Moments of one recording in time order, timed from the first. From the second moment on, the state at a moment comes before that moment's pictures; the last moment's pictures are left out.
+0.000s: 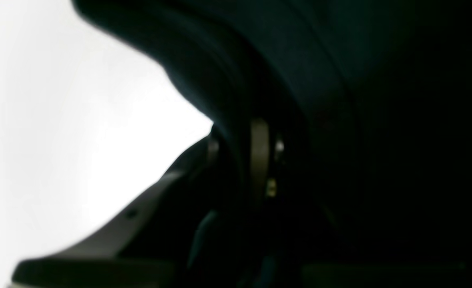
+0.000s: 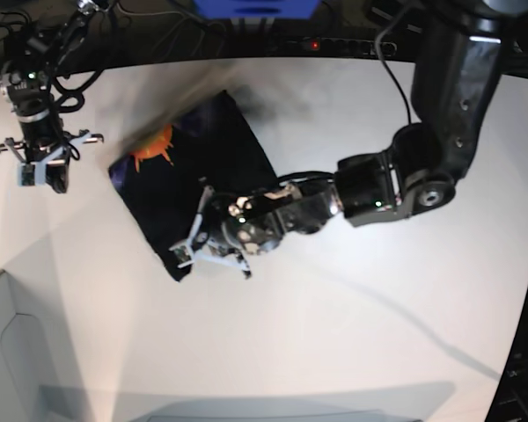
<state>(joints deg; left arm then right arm) -48.9 -5.8 88.8 61.0 -45.2 0.7 35.9 -16.9 -1.7 40.5 109.7 7.3 39.0 -33.1</state>
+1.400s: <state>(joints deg) -15.3 -22.8 26.5 97.1 -3.9 0.5 43.1 -11.5 -2.1 45.9 95.6 7.3 39.1 -39.2</state>
